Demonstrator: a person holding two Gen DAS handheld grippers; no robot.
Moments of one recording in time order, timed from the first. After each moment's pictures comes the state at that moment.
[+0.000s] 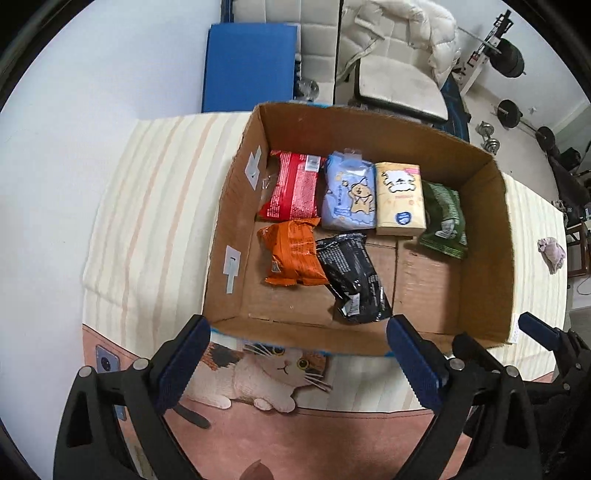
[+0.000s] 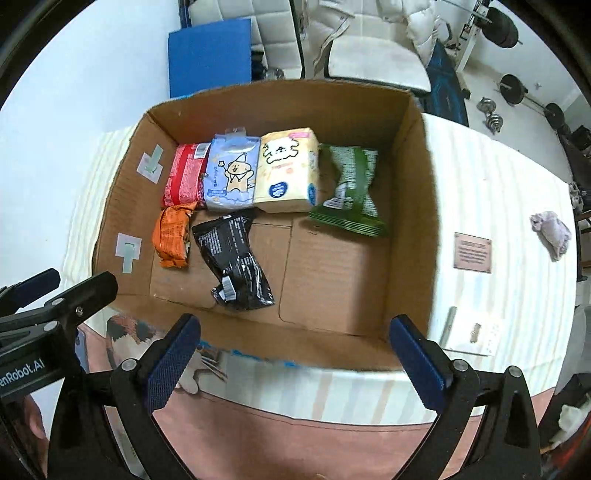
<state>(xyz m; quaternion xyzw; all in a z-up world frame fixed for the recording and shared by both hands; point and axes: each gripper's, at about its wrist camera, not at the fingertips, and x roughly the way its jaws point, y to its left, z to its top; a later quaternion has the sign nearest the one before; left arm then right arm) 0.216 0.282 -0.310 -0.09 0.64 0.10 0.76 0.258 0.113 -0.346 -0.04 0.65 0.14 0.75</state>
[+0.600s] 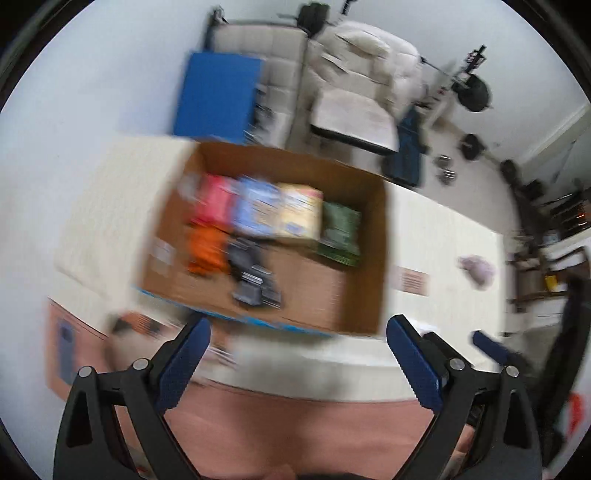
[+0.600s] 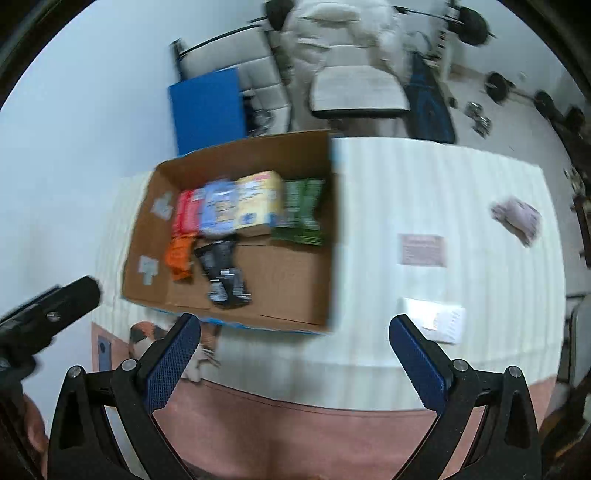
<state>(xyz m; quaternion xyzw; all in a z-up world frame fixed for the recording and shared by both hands) 0.200 0.179 -0.241 -0.19 0.59 0.05 0.78 0.238 -0.011 -0.278 0.04 0.61 0.14 0.78</state>
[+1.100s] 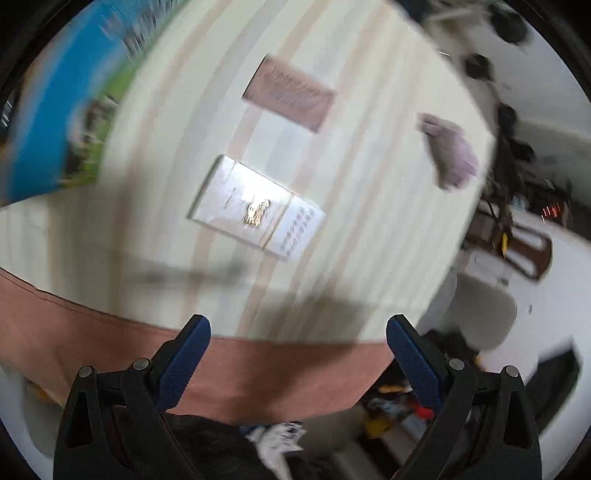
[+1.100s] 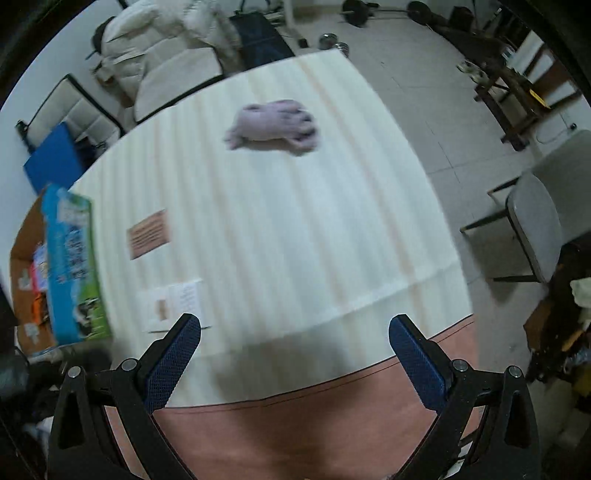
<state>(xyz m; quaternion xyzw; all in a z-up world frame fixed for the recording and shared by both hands) 0.282 -0.043 -0.456 -0.34 0.77 -0.01 0.54 0.244 -0.318 -0.377 0.11 0.66 -0.06 0.74</state>
